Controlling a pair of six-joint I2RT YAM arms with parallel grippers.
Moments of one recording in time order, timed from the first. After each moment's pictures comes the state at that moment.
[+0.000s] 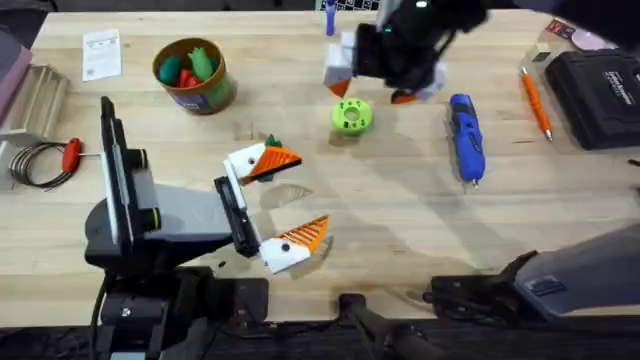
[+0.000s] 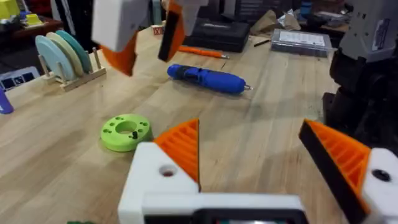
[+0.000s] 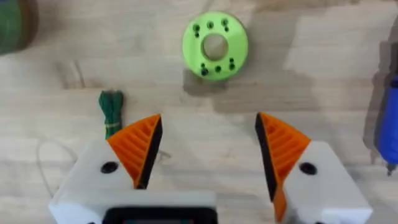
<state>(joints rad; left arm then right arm) 0.00 0.01 0.01 -0.13 1.16 0.08 0.61 1.71 1.64 -1.18 0.07 0.71</state>
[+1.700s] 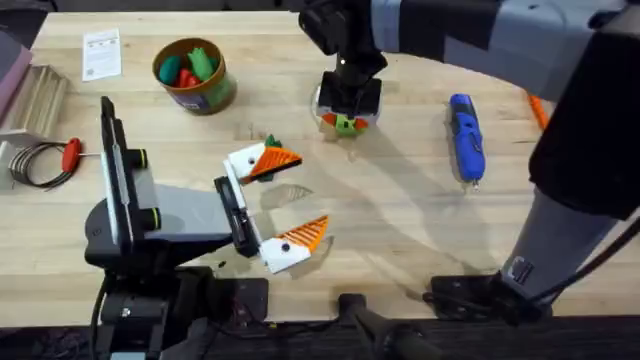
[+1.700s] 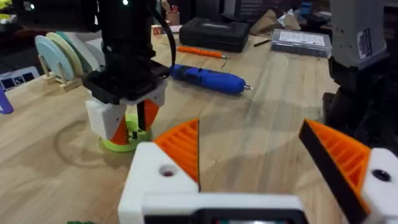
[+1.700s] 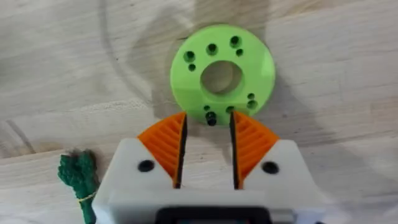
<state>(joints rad) 0.00 0.01 0.01 -0.13 1.16 0.08 0.63 2.06 1.67 -1.05 0.10 0.86</state>
